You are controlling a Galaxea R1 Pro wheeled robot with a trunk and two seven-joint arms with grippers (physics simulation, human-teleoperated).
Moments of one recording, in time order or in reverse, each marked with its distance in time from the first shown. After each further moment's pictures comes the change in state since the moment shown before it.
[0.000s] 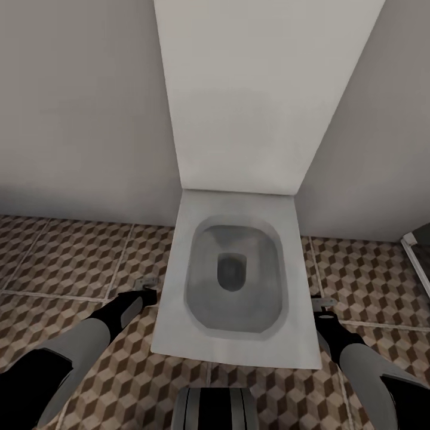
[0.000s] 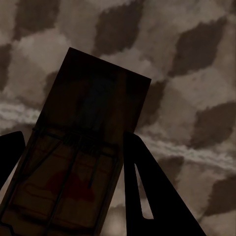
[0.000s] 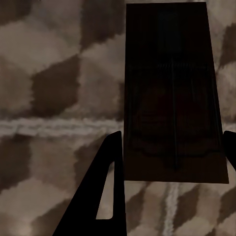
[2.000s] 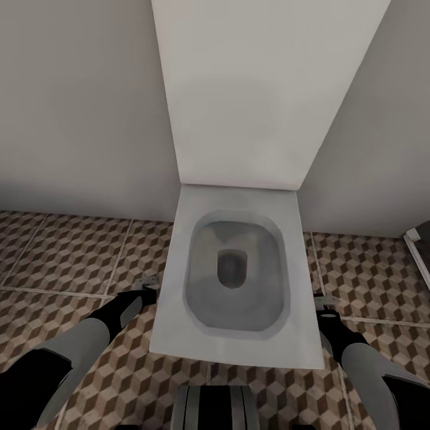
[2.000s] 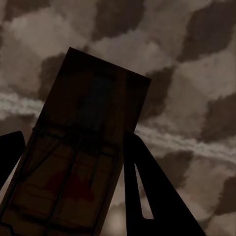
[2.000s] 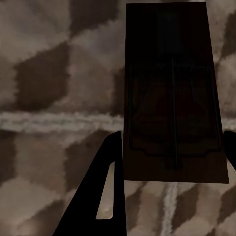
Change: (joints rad) left arm 0.000 0.003 0.001 -0.006 0.000 0.000 0.000; right arm 0.000 -0.008 -0.002 -0.014 -0.003 -0.002 0.000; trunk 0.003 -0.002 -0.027
